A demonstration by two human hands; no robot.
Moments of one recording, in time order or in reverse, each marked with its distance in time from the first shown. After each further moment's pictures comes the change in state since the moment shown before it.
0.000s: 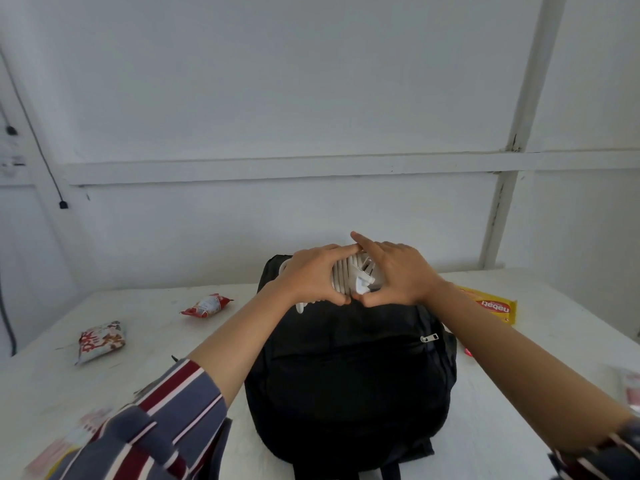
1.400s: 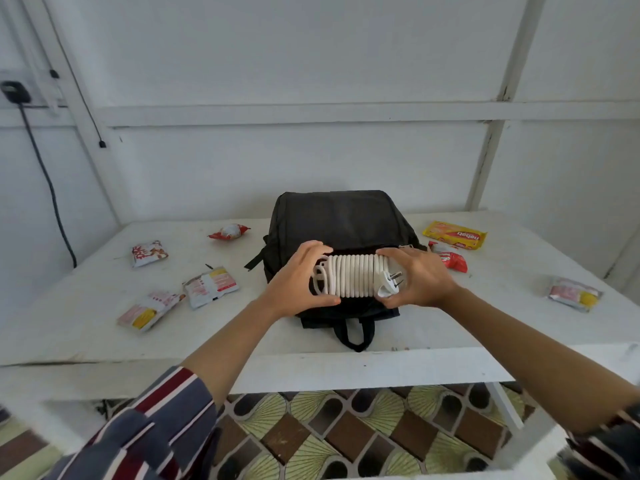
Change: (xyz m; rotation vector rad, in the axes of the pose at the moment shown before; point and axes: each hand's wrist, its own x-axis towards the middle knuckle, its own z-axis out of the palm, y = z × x) left_hand -0.172 0.052 0.053 -0.200 0.052 -0.096; right_hand -0.161 -0.055 0.007 0.064 0.015 0.032
